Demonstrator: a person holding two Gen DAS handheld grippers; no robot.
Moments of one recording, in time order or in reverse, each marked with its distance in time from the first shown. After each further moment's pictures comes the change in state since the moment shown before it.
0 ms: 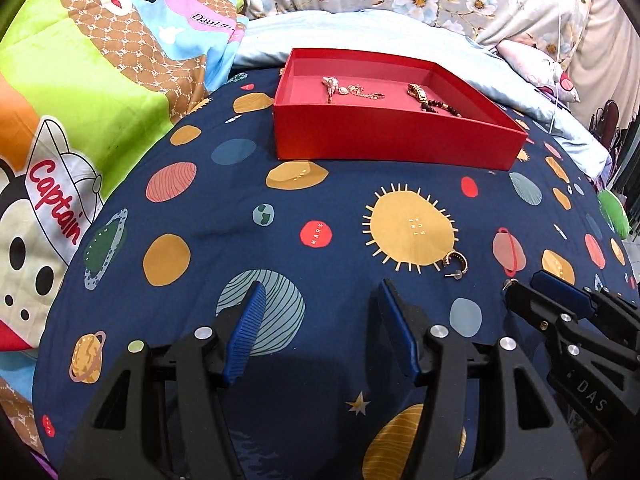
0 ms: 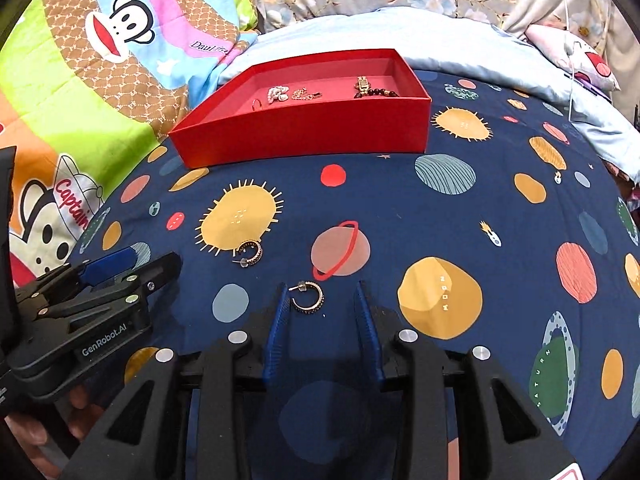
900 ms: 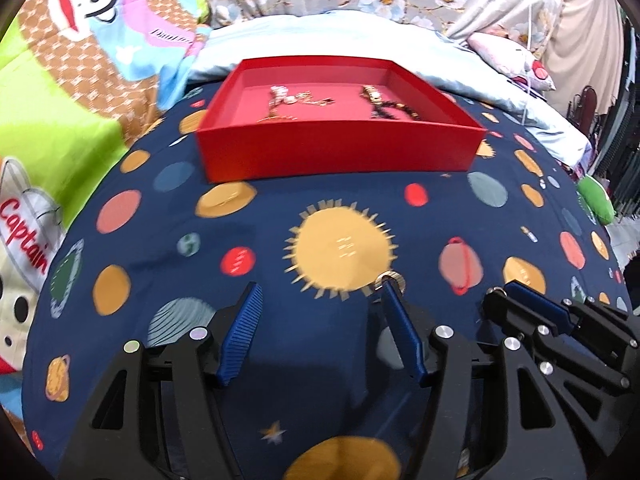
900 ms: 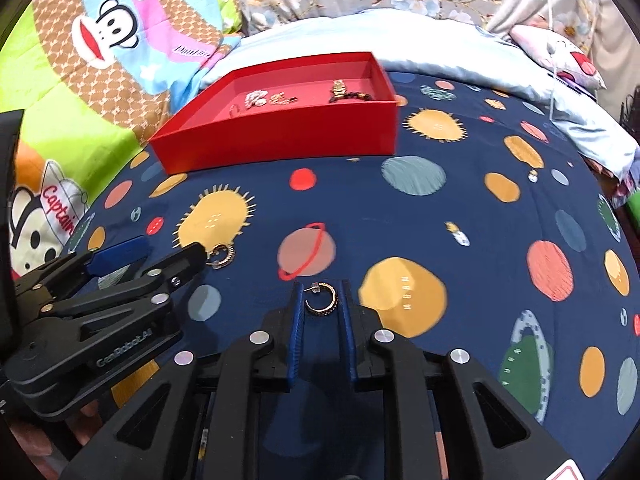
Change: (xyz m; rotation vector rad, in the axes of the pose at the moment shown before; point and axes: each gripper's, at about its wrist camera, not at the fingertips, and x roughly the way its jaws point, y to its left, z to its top) left arm 0.007 -0.042 0.012 0.073 -0.011 -0.074; right arm -0.010 -0.016 0.000 0.032 -0.010 -0.055
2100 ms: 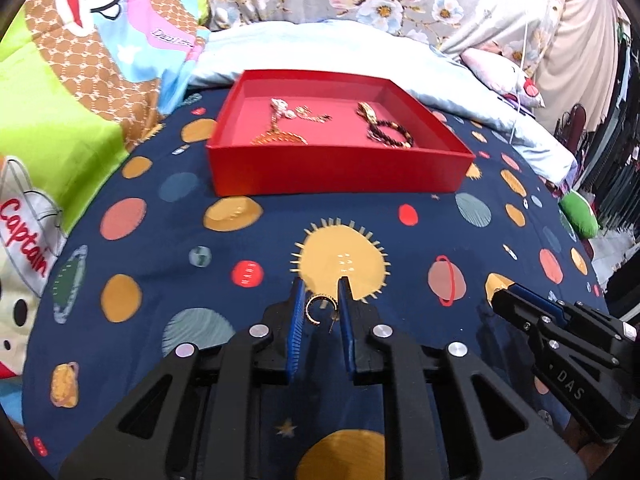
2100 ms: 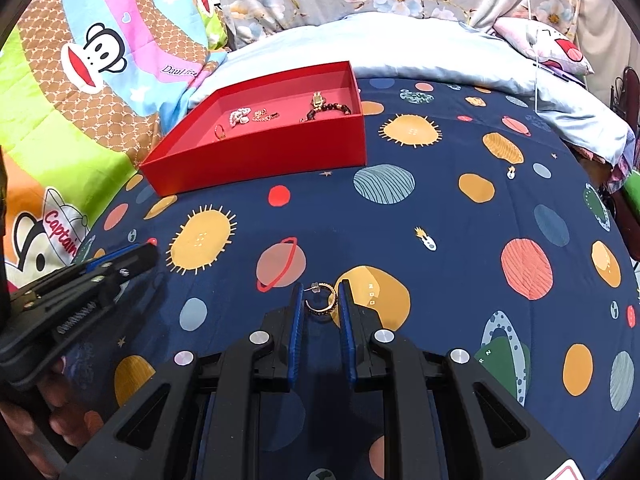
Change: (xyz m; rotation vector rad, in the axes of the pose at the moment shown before) left arm -0.021 0.022 0.006 -0.048 -0.028 -0.057; right arm -0.011 -0.017 0.004 0.050 -0.025 0.012
